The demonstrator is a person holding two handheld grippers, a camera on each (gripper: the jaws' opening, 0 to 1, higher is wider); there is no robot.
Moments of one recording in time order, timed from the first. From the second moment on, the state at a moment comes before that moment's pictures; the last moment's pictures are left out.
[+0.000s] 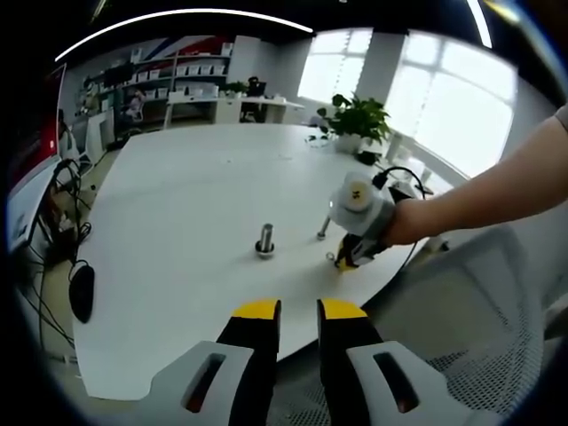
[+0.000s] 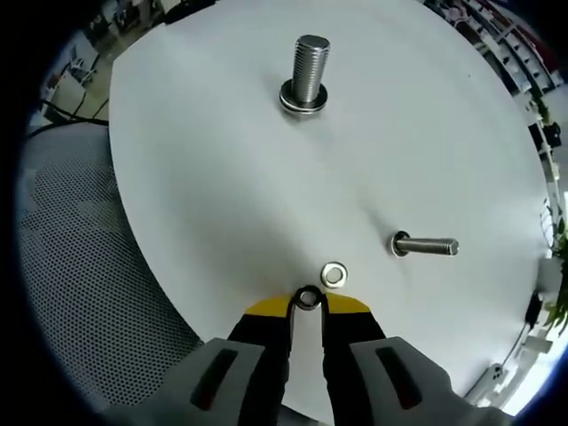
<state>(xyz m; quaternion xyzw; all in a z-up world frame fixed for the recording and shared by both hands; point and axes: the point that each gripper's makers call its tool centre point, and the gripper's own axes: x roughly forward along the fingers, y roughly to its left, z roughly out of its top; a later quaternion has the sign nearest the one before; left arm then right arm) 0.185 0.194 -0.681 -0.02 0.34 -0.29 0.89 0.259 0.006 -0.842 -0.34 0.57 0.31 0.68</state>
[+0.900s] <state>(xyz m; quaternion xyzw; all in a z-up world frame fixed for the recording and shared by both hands) 0.185 0.193 -0.681 -0.02 0.34 -0.29 0.89 0.291 -0.022 -0.808 -0.26 0.52 0.30 0.76</state>
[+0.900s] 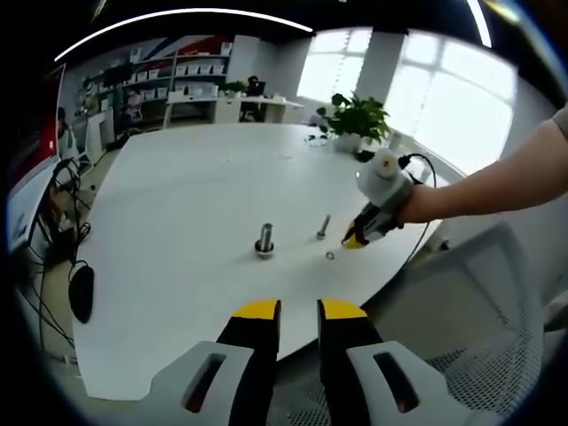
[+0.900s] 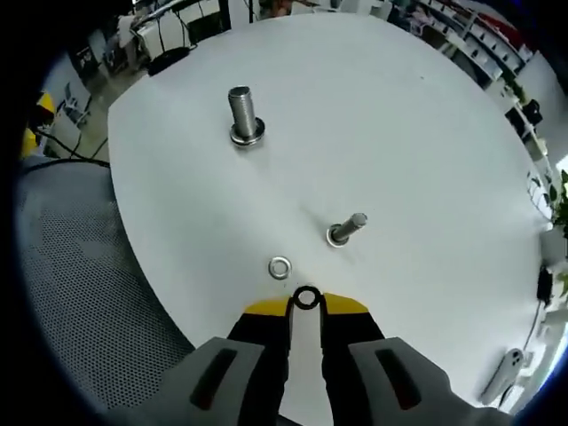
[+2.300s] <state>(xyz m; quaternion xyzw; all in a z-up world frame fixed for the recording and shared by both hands) 0.184 0.191 -0.681 -0.01 0.34 -0.30 0.89 0.338 -0.006 -0.781 -0.31 0.45 0.32 0.78</state>
